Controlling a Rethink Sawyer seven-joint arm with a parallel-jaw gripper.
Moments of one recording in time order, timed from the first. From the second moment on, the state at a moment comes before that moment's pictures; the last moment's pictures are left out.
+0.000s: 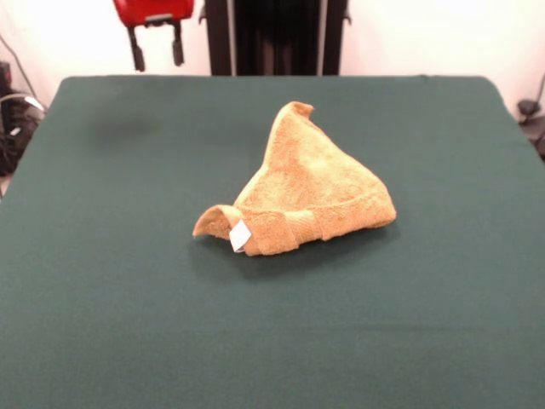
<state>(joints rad) -0.95 -0.81 0.48 2.09 -0.81 0.49 1.50</state>
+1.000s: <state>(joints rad) -0.83 -0.73 0.44 2.03 -0.80 0.49 1.50</state>
